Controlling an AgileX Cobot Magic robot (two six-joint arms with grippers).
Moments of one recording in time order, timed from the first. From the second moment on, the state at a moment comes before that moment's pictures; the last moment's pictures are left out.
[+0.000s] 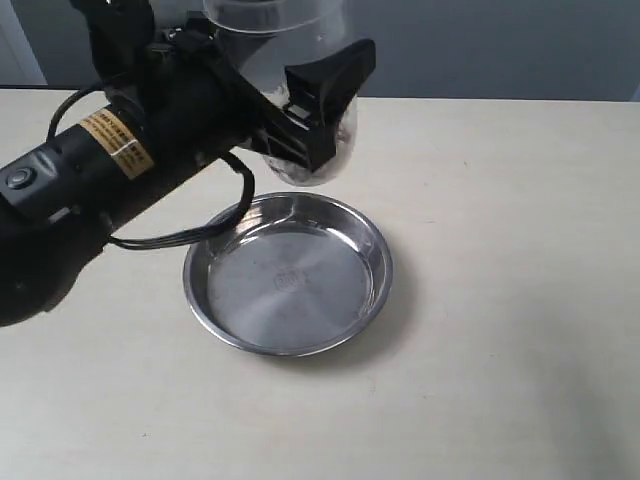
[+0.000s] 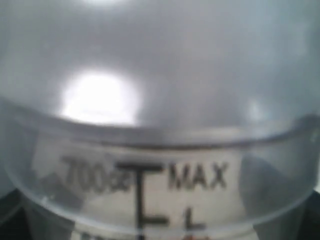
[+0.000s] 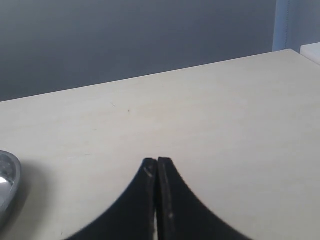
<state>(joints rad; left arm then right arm) -0.62 1.45 -0.65 0.00 -0.83 -0.08 -0.08 0.01 0.00 0.19 0.31 0.00</state>
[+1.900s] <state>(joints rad) -0.62 1.60 -0.57 0.04 -0.79 -0.26 -0.08 0.01 0.00 0.19 0.31 0.00</state>
